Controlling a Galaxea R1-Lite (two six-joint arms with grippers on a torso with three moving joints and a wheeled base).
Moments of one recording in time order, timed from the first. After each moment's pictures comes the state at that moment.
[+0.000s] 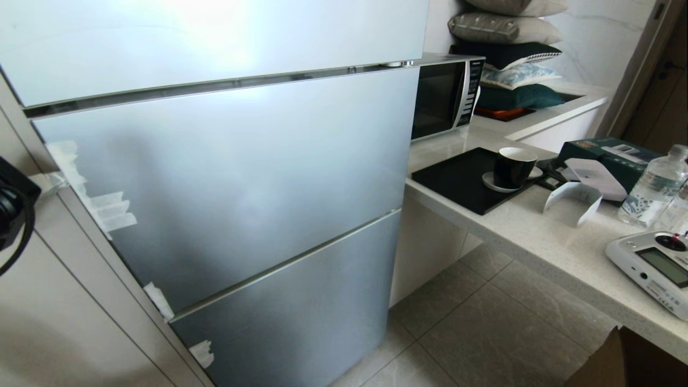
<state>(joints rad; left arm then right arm) 0.32 1.27 -0.73 -0.49 -0.29 -0.61 0.00 0.00 0.00 0.00 0.00 0.00</state>
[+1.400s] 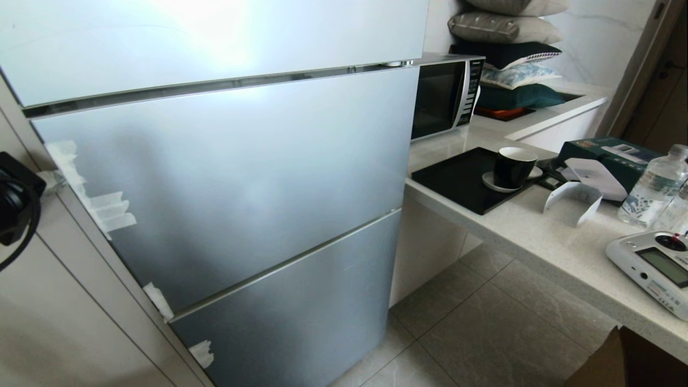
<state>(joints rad) 0.35 1.34 -0.76 -0.53 -0.31 -0.64 0.00 0.00 0.00 0.00 0.00 0.00</state>
